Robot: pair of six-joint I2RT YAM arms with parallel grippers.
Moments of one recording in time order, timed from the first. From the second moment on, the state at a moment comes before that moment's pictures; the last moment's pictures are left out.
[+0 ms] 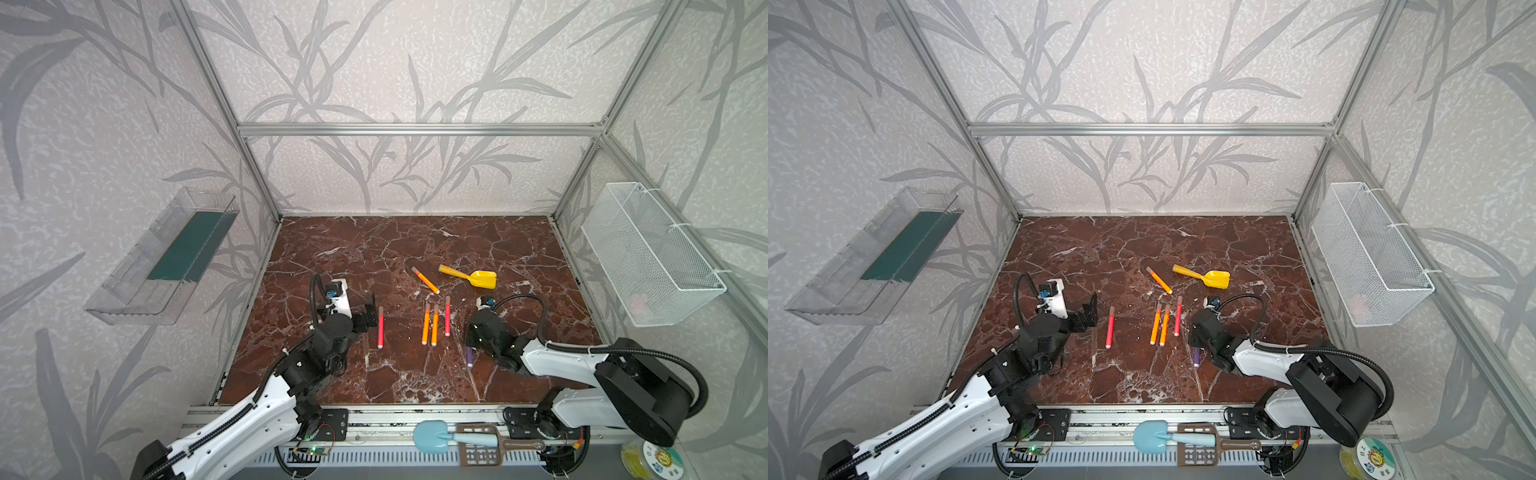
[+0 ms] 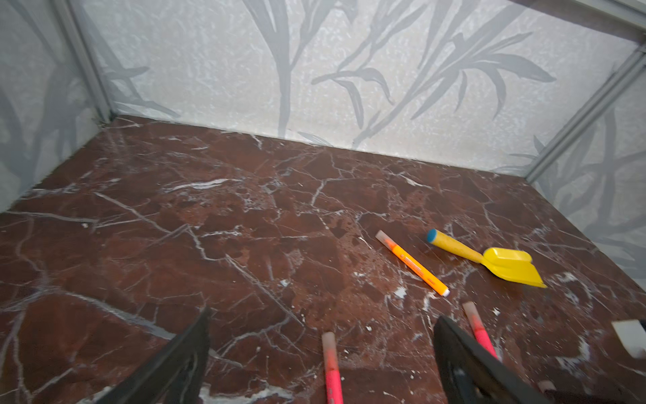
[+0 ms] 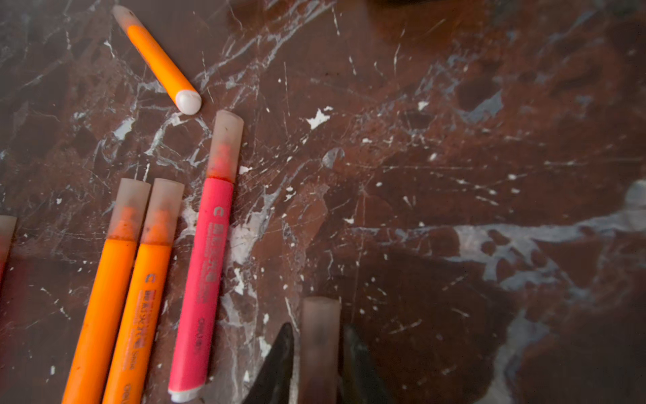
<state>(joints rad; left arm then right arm) -0.72 0.67 0.41 -0.06 -0.61 -0.42 0.70 1.36 0.38 0.15 0.23 0.78</state>
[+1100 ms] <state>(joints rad) -0.14 1.54 0.37 0.80 -0.66 0.00 0.16 1.38 0.19 0.81 0.39 0.02</state>
